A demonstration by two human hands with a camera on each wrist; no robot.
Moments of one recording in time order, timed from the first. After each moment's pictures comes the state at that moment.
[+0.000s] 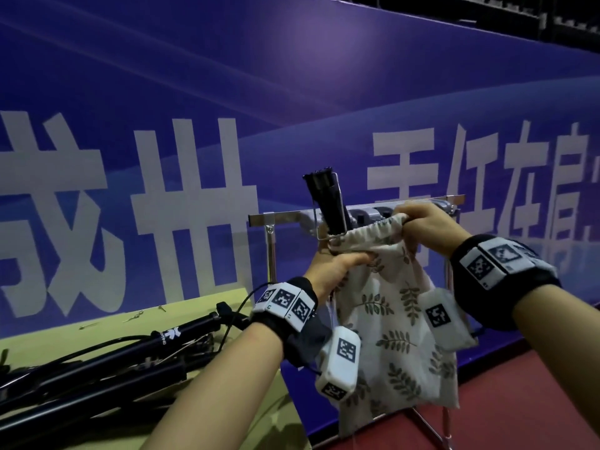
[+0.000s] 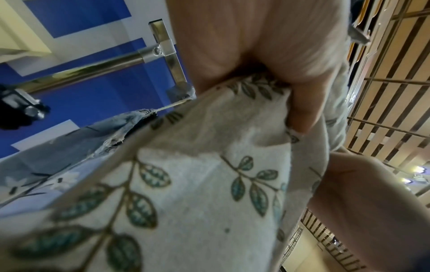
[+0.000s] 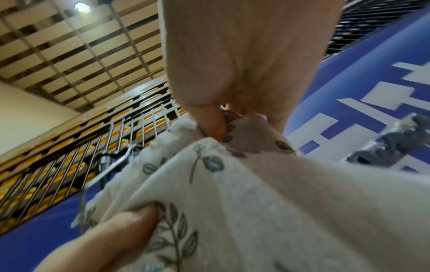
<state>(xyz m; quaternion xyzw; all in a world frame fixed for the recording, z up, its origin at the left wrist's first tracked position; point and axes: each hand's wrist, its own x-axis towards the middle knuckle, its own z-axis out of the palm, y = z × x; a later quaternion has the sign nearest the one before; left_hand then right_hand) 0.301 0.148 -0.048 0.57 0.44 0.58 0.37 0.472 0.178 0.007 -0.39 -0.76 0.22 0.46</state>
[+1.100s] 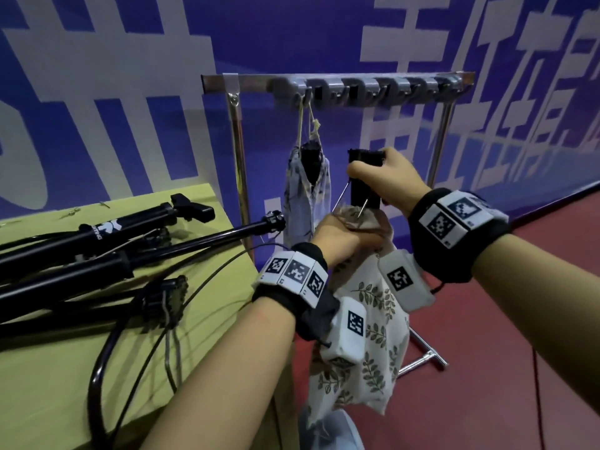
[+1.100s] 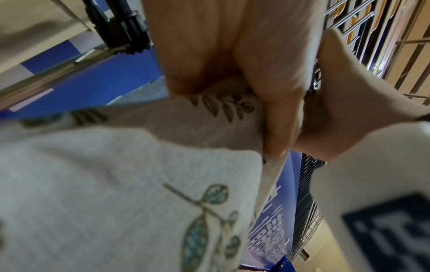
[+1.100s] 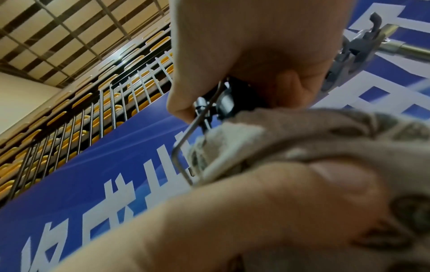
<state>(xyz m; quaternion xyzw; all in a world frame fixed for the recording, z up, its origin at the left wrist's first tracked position) 0.314 0.172 -0.181 0.59 0.46 0.48 0.45 0.415 0.193 -0.106 -0.47 -0.68 0.30 0.47</state>
